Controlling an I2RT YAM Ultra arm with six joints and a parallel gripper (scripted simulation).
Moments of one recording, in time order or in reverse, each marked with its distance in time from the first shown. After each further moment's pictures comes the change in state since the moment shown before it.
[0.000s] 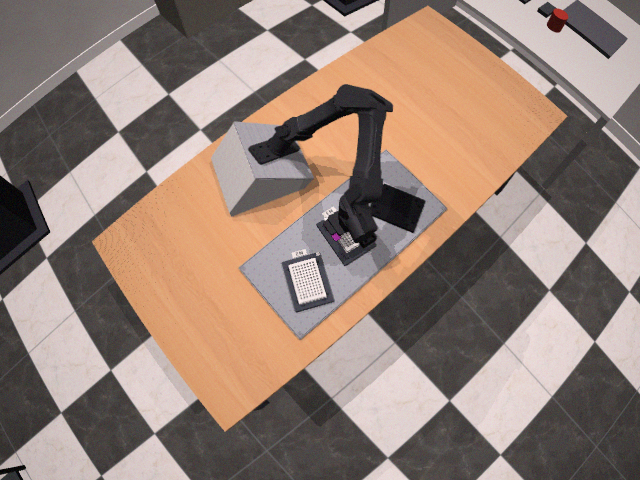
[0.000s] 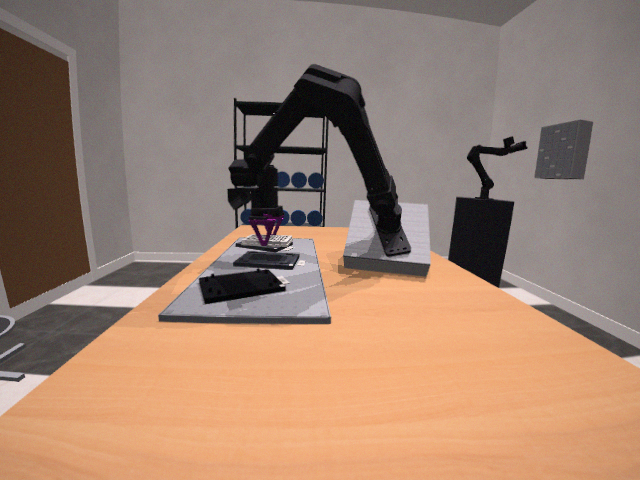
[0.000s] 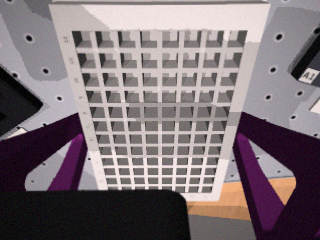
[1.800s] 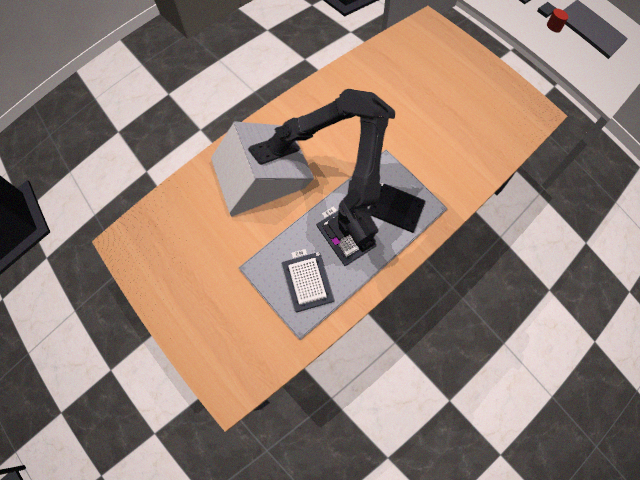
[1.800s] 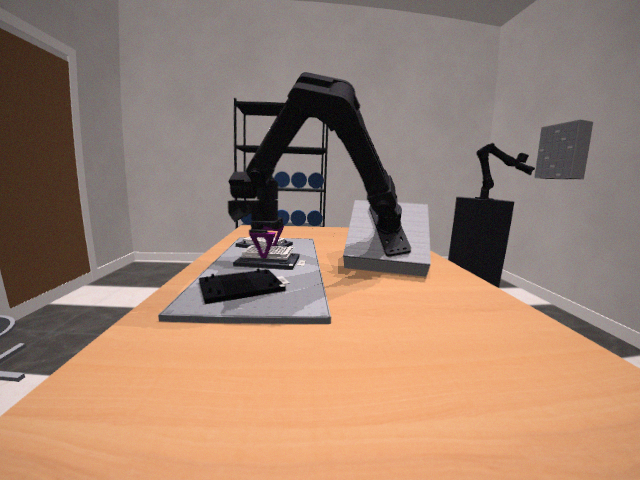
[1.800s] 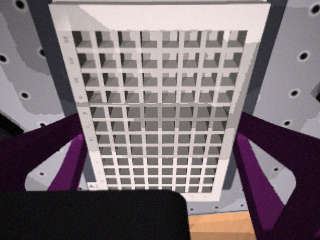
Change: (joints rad) arm 0.063 0.041 -0.068 0.171 0.000 0.091
